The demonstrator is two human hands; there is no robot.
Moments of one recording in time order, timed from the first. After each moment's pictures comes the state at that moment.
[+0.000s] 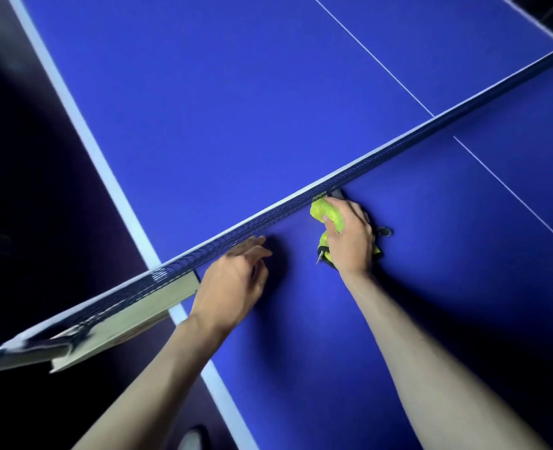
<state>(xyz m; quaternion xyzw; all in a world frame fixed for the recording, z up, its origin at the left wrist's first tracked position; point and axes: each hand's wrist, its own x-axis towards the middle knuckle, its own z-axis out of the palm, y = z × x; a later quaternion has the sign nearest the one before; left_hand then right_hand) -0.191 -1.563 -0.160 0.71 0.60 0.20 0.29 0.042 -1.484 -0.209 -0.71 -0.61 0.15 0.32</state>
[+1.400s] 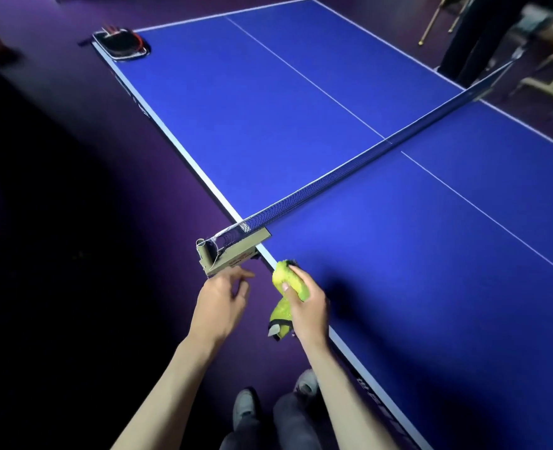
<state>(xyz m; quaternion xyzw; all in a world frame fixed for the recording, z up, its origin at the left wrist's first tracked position) -0.362 -1.825 0.013 0.62 0.65 0.29 0.34 -0.183 -1.841 -0.030 -0.70 -0.45 0.36 0.42</state>
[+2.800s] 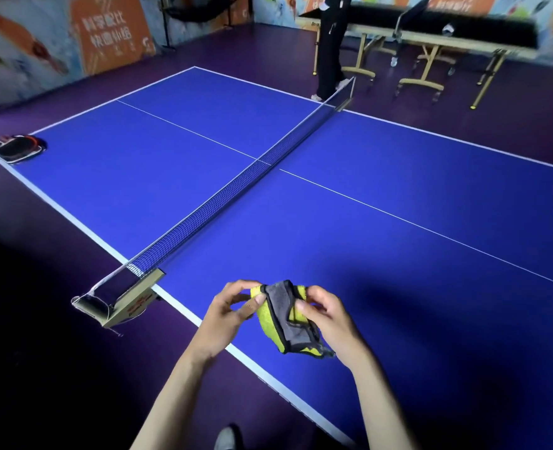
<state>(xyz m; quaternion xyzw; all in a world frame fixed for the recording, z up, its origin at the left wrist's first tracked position) -0.072 -1.916 0.114 0.59 0.43 0.30 0.62 0.145 -1.991 0.080 -0.62 -0.43 0.47 0.47</state>
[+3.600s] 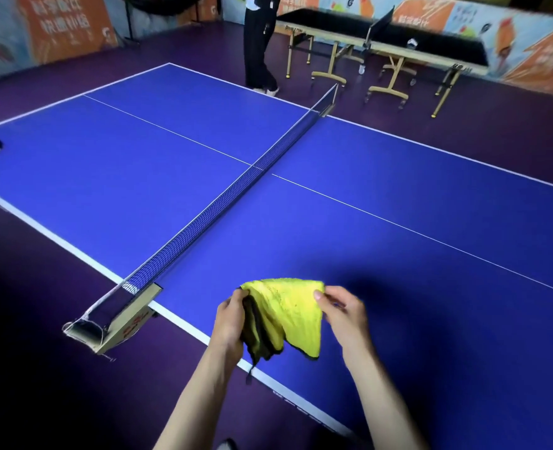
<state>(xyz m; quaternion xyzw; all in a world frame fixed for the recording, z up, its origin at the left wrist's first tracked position) -0.091 -1.859 0.105 0.31 0.59 0.29 0.69 0.094 -1.948 0.077 -0.71 -0.25 0.34 0.56</state>
